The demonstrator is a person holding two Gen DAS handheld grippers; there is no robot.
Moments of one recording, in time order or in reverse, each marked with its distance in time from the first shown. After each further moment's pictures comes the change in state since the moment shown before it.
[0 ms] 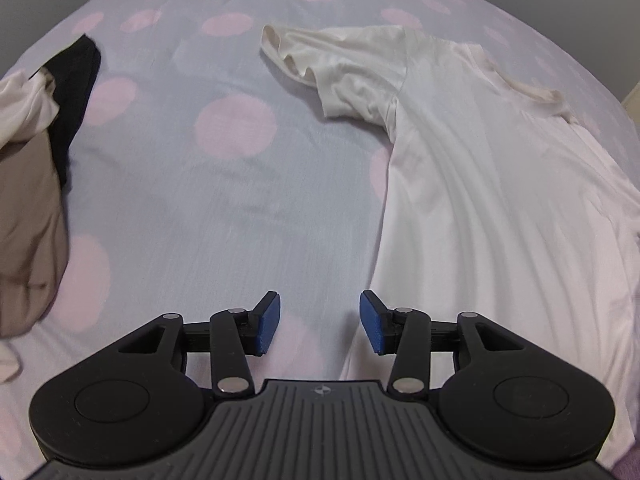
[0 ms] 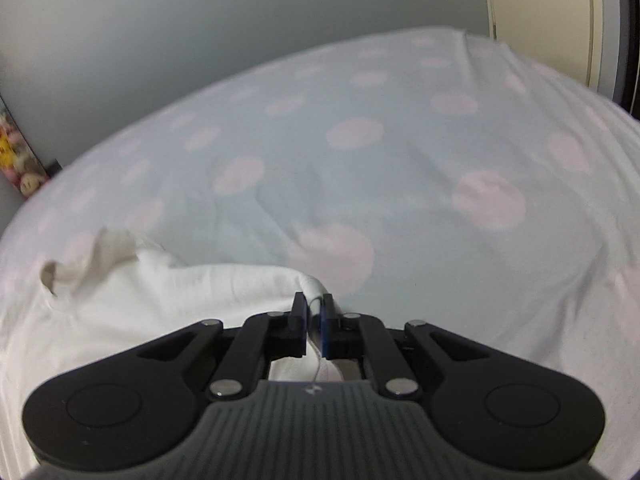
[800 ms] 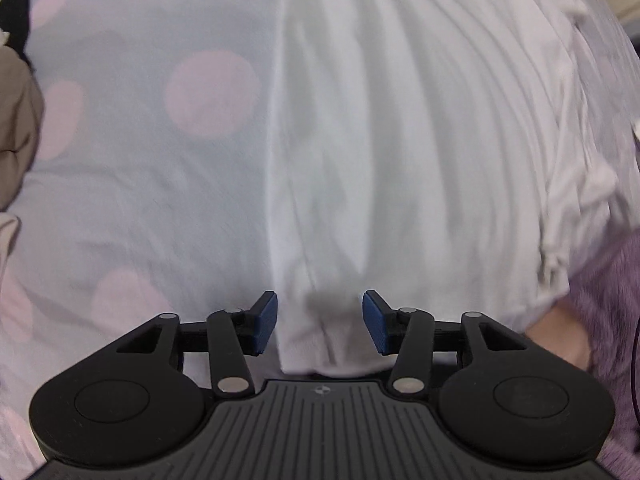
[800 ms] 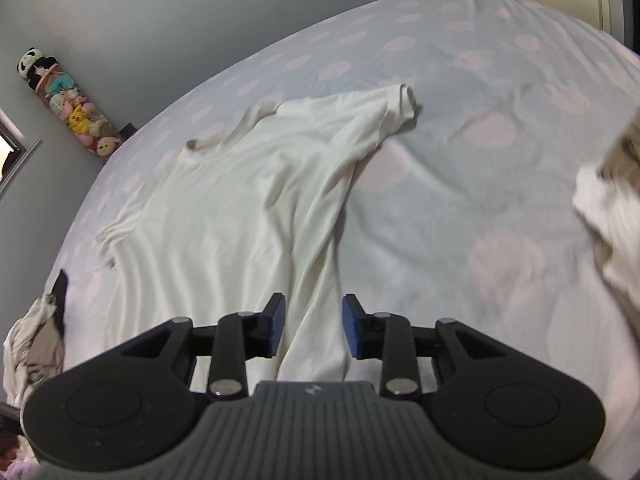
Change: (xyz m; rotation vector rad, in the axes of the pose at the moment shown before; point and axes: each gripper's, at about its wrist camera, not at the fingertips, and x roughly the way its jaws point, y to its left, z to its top) left arm -0.043 -0.019 -0.107 0.303 0.433 -0.060; right arm -0.234 0.021 -0.194 0.040 0.111 0.216
